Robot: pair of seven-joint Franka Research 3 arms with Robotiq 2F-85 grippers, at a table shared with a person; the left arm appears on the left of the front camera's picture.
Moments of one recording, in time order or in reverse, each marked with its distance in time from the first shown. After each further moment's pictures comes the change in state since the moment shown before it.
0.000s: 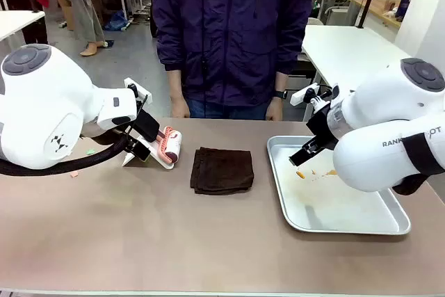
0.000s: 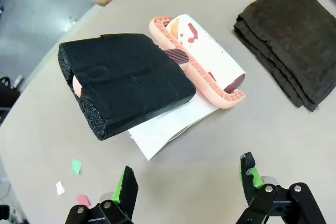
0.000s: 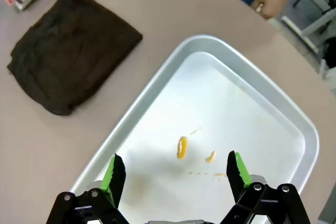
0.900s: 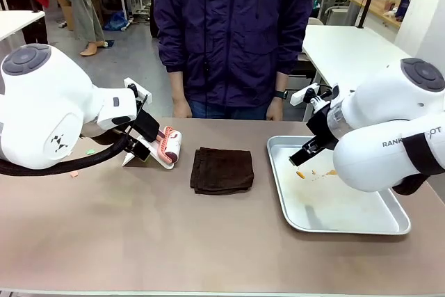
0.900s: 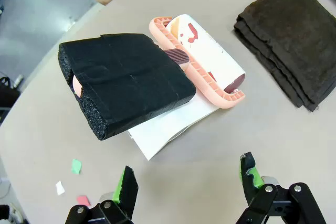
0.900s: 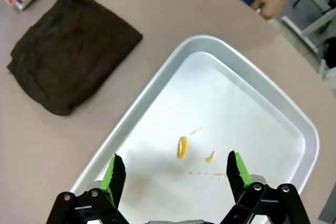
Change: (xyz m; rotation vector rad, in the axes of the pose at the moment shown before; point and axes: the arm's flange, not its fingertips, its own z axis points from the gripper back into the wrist) left arm 0.000 0.000 0.000 0.000 0.000 0.001; right arm 0.000 0.000 0.000 0.000 0.000 0.001
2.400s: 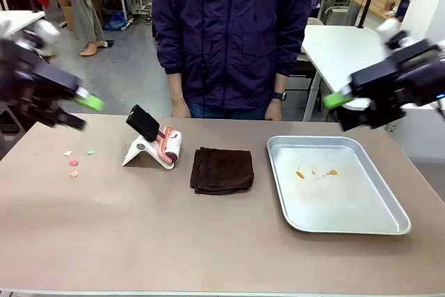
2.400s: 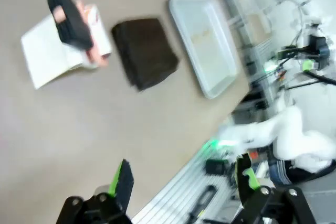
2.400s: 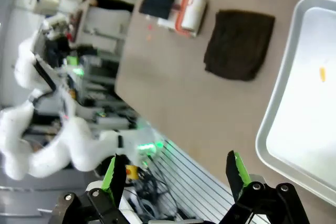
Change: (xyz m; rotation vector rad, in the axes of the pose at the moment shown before) left arm -0.052 0.100 0.157 -0.828 -0.093 0.520; right arm -0.019 -0.055 0.179 0.802 -0.029 -0.657
